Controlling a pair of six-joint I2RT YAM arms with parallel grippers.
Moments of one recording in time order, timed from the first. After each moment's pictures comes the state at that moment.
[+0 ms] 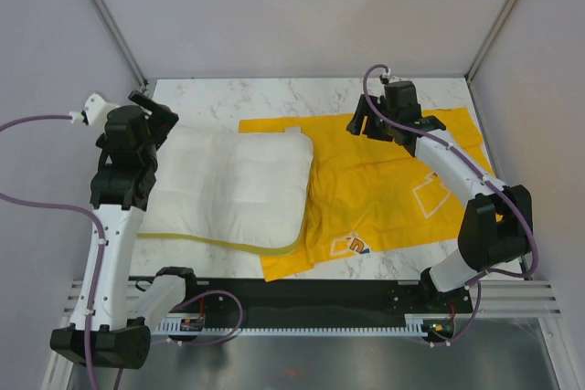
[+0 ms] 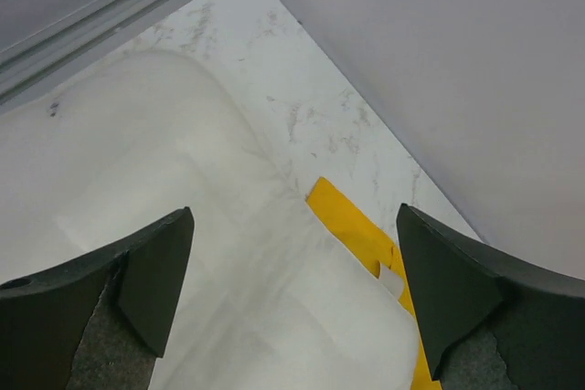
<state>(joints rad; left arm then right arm) -0.04 0.94 1.15 -0.60 -0.47 -0.82 0.24 1.57 1.25 -0.36 -0.11 0.46</state>
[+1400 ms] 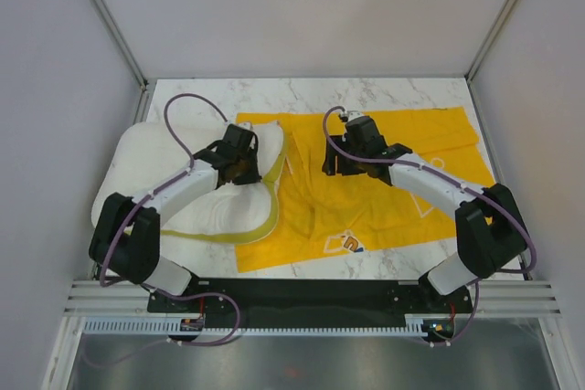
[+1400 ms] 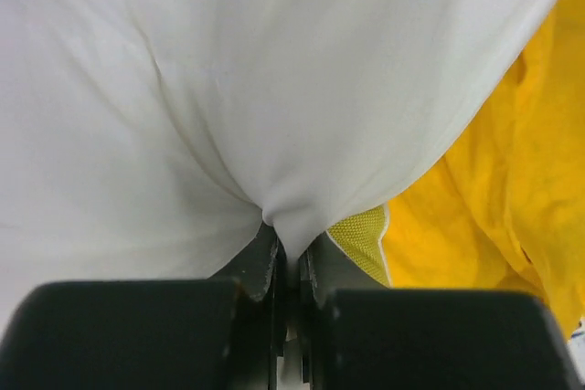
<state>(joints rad) -0.50 1.52 0.98 -0.41 -0.05 -0.51 0.50 1.53 1.04 -0.28 -0.04 0.42</state>
